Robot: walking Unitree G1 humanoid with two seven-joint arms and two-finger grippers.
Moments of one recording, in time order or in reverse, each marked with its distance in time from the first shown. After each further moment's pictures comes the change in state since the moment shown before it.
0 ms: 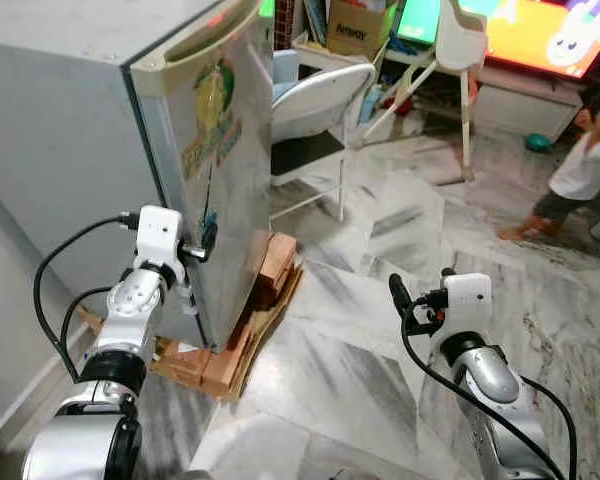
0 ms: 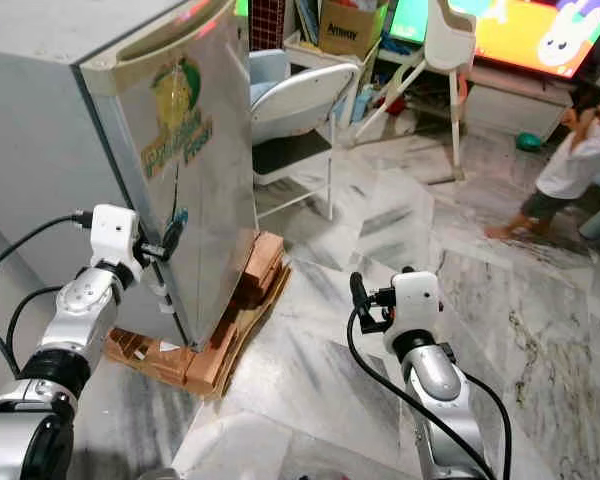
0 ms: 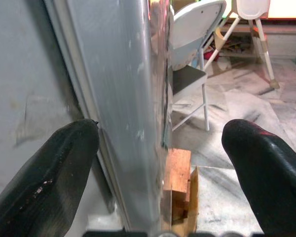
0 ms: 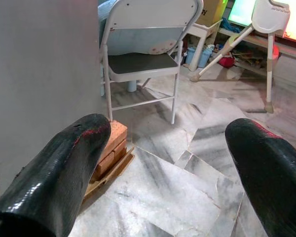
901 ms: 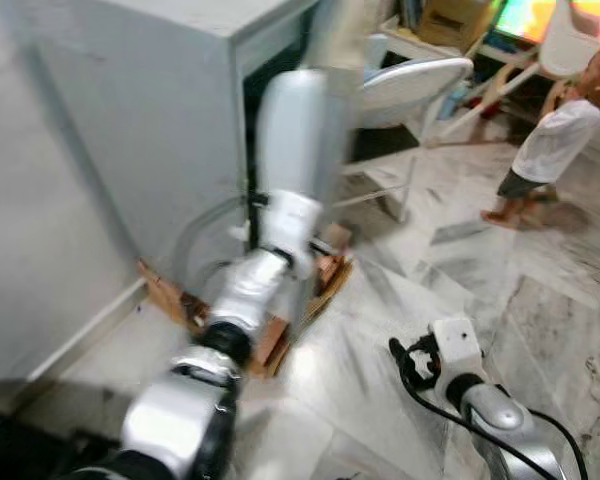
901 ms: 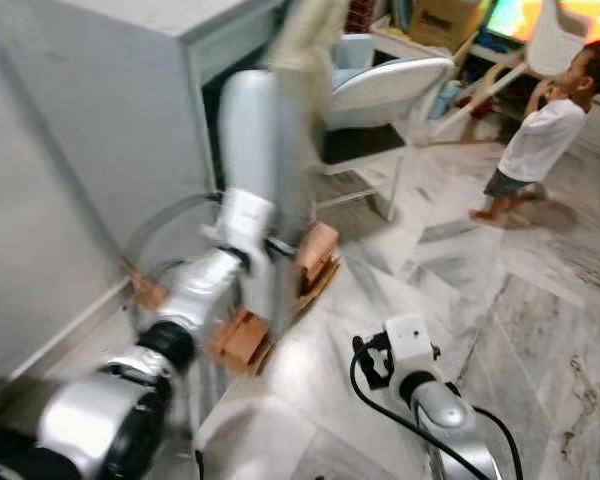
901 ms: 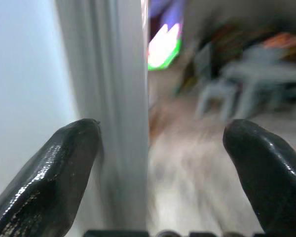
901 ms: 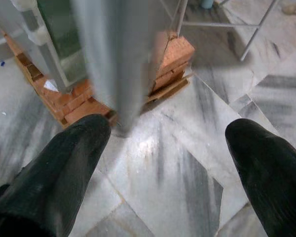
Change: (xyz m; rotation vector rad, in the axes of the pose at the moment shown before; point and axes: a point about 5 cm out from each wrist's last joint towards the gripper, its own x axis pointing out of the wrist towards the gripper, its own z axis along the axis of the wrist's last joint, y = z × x) left arm 0.016 -0.195 0.107 0.035 -0.373 -0.759; right arm -0.024 0.001 -0.052 -0.086 0.379 0.126
